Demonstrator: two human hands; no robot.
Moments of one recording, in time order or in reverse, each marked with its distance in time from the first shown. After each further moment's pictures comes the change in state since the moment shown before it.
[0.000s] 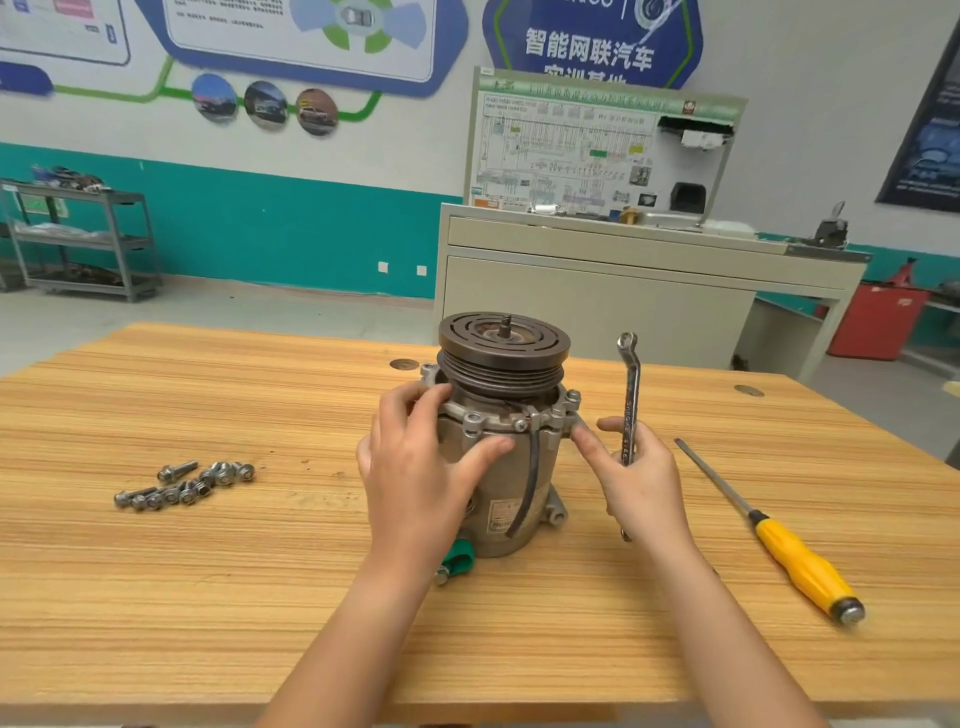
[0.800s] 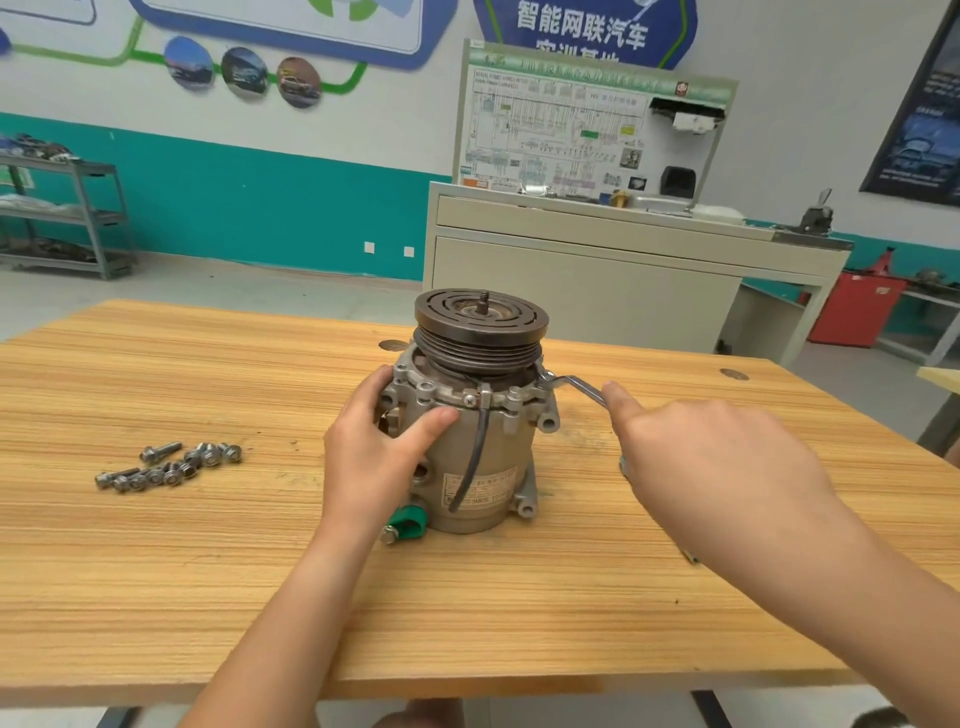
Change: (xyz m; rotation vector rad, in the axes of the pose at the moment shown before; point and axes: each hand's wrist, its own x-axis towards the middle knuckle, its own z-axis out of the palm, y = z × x) left_hand 0.013 -0.033 -0.010 -0.340 -0.066 -0.272; right_hand -0.049 -0.101 -0.048 -1.553 -0.276 -0.476
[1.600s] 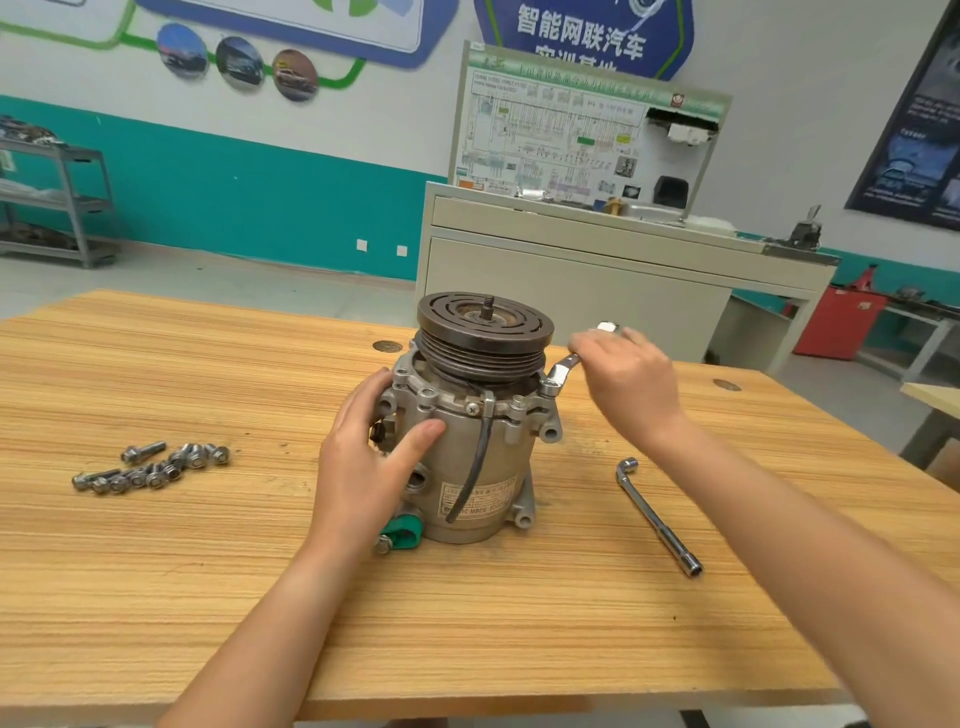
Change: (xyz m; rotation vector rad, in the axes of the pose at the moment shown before) left_hand -0.002 -0.010 -0.001 -0.007 -0.042 0.077; right_hand 0.124 0.021 0.092 0.283 0.772 -0.127
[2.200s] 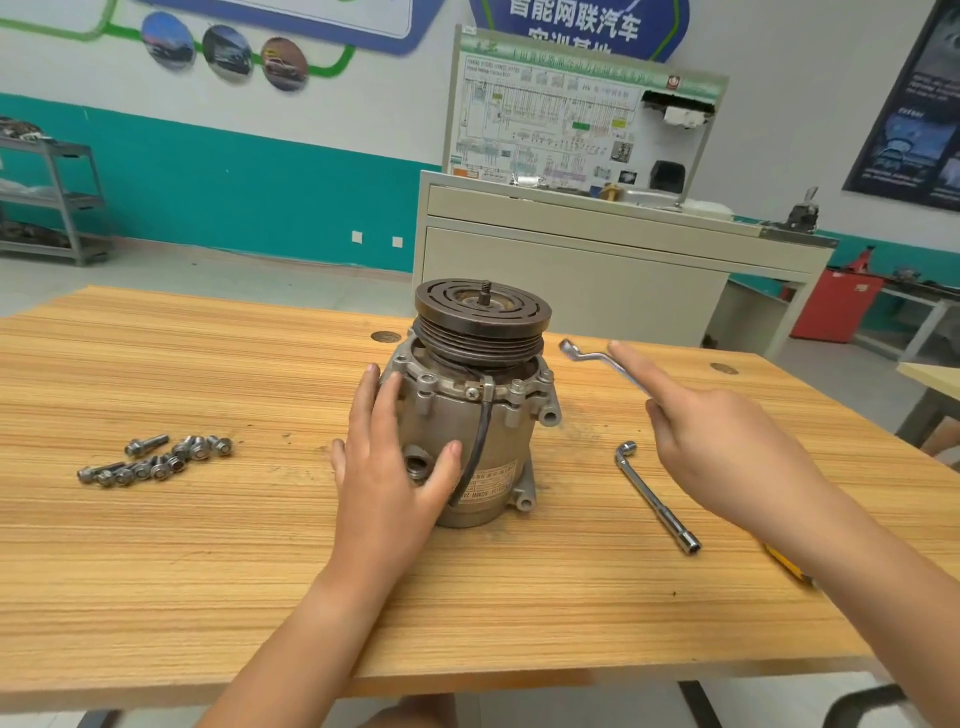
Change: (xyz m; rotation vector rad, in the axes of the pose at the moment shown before) left_hand -0.029 0.000 0.008 0.228 -0.012 0.145; right_hand -0.040 -0.029 -0.105 0.111 -0.626 0.407
